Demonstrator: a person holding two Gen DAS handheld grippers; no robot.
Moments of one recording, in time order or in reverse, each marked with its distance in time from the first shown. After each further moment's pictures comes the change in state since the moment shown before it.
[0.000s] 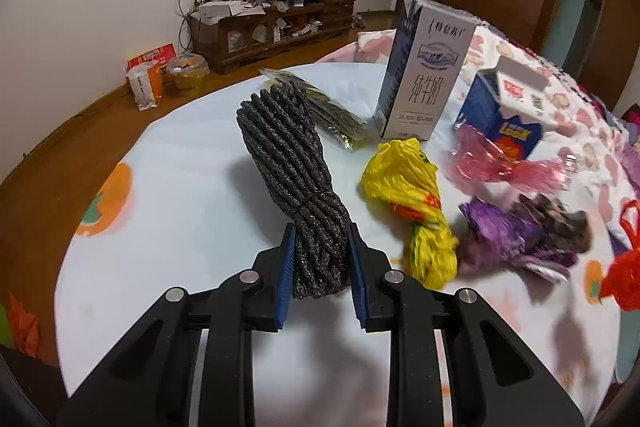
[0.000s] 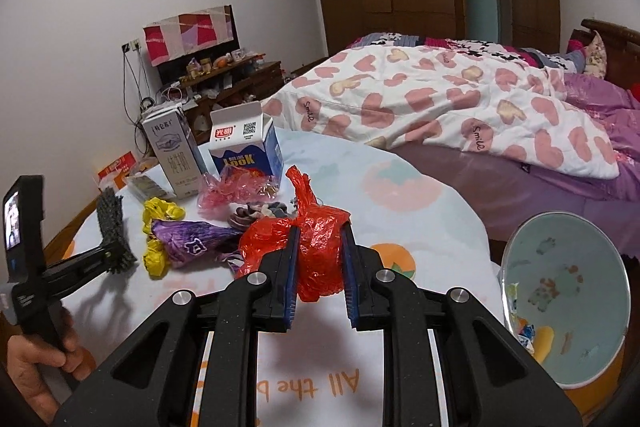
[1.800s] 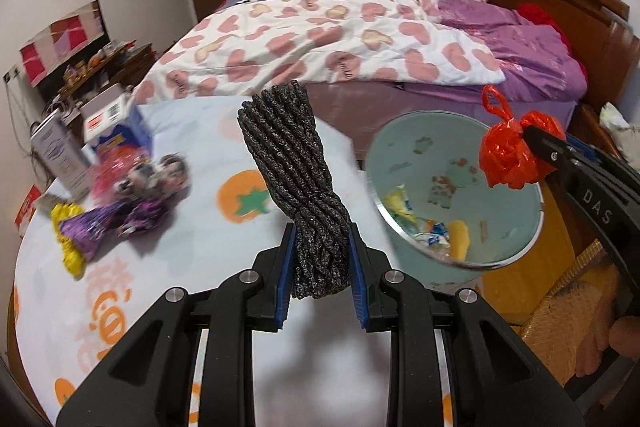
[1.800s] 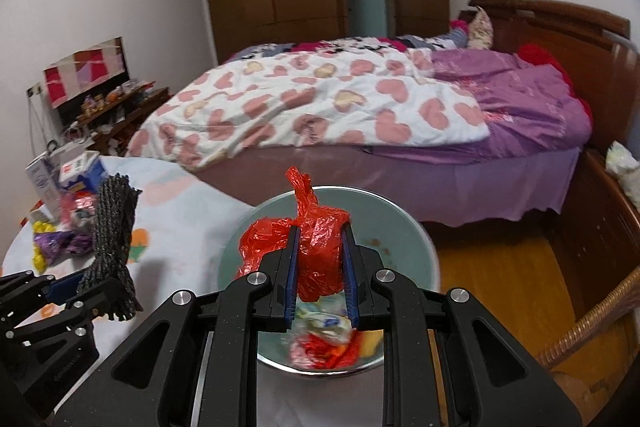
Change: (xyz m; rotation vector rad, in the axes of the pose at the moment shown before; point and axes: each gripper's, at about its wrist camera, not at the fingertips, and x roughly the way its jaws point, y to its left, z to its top) left arm -0.109 -0.300 -0.118 0.636 0.006 -0.361; right arm -0.097 -0.200 -0.039 0.184 -0.037 -0.354
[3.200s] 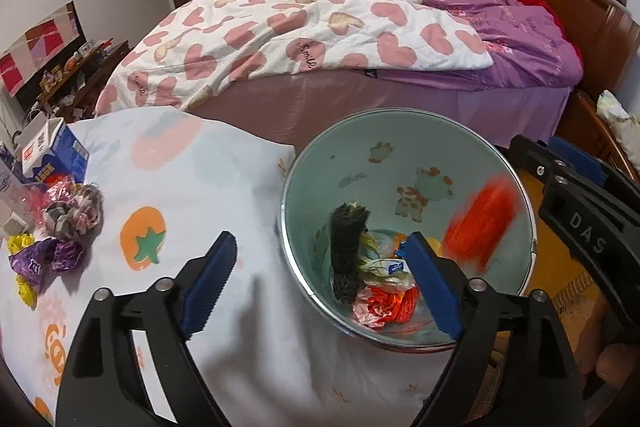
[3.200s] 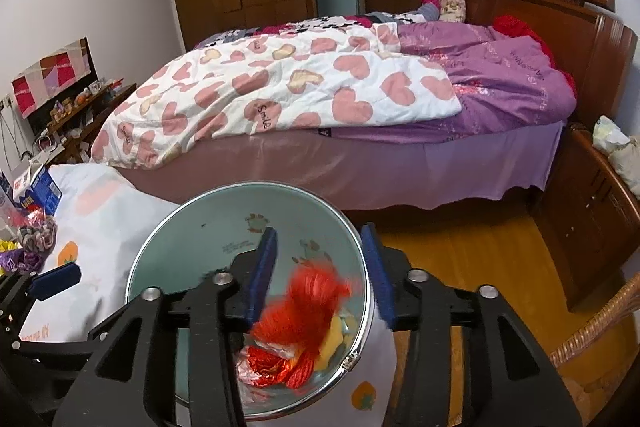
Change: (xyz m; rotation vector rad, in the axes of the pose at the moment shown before) left arm 0.058 -0.061 0.033 0.025 0.050 -0.029; right arm 0.047 -0.060 0.008 0.058 0.055 -0.072
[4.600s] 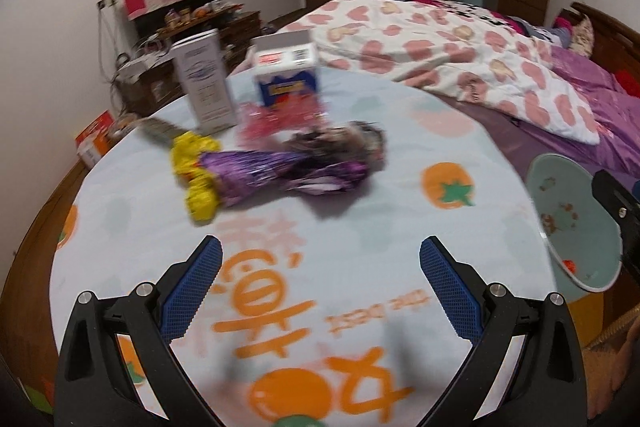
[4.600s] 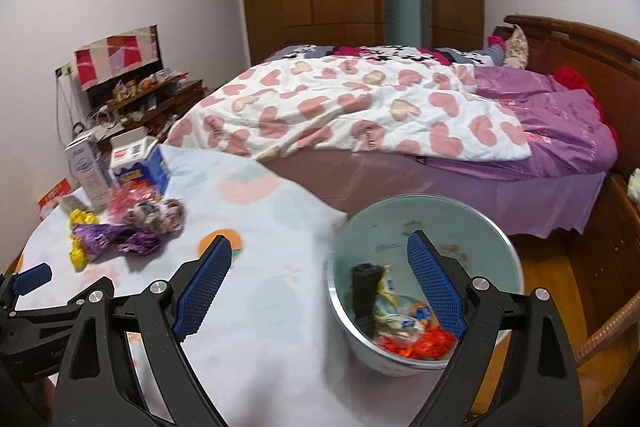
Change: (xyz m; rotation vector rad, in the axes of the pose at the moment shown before) left arm -0.088 0.202 -0.086 -0.338 -0.046 0.296; right arm -0.069 0.169 -0.022 -0.155 -0.072 0.165
